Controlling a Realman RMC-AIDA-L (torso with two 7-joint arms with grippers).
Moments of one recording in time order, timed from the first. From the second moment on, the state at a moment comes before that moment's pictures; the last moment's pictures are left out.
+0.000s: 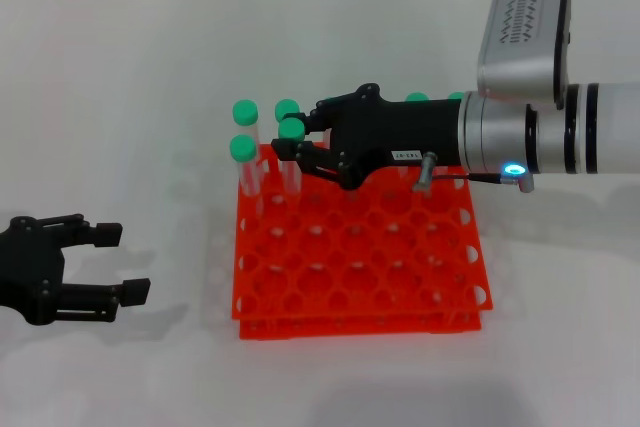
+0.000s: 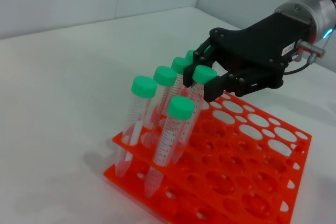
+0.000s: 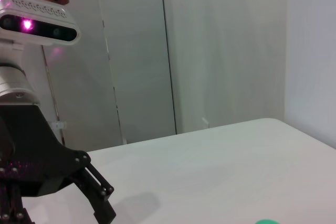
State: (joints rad) left arm -0.24 -2.05 0.71 1.12 2.11 1.85 -1.63; right arm 0.61 2.02 -1.78 -0.84 -1.23 -0.92 1.44
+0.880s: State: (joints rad) left arm -0.25 -2.05 0.71 1.11 2.11 1.84 -1.63; right arm 0.62 2.02 -1.78 -0.84 -1.23 -0.92 1.44
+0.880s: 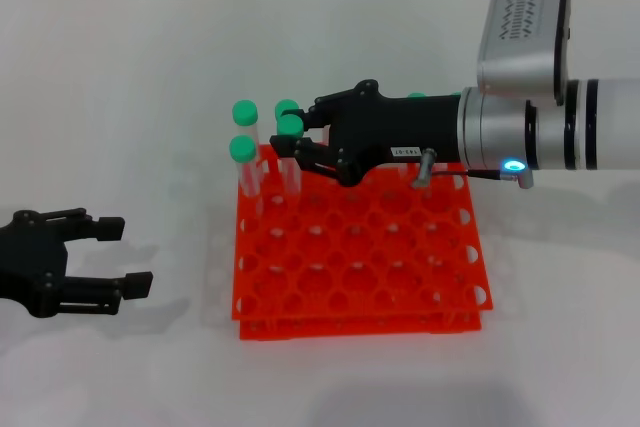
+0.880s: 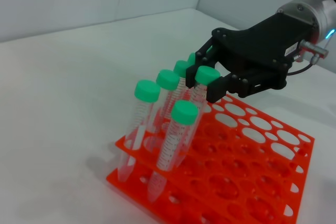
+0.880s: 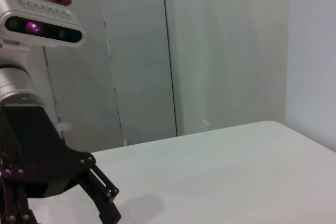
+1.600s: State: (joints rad) left arm -0.26 -2.04 0.71 1.10 2.11 1.83 -1.63; right arm 0.62 2.02 -1.78 -0.84 -1.23 -0.93 1.43
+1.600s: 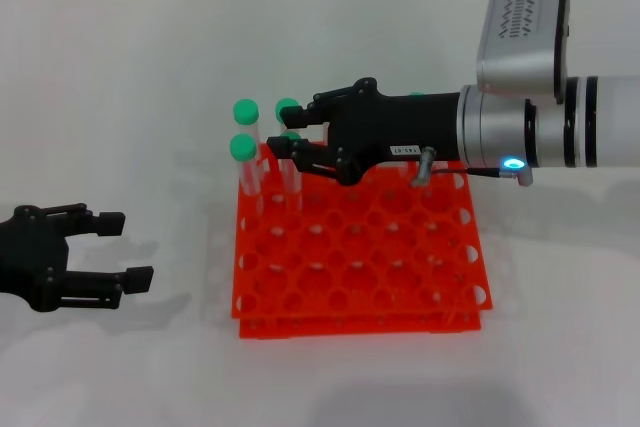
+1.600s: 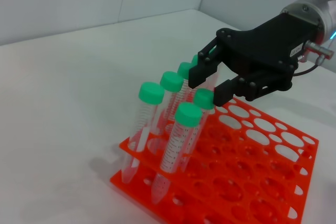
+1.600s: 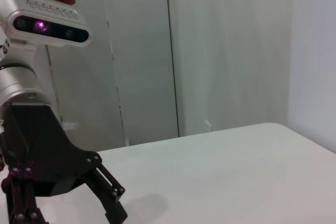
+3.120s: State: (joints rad) left arm -0.26 -2.05 0.71 1.10 1.82 1.86 -1.63; right arm 0.33 2.00 -1.24 -1.12 -1.50 -1.36 1.55
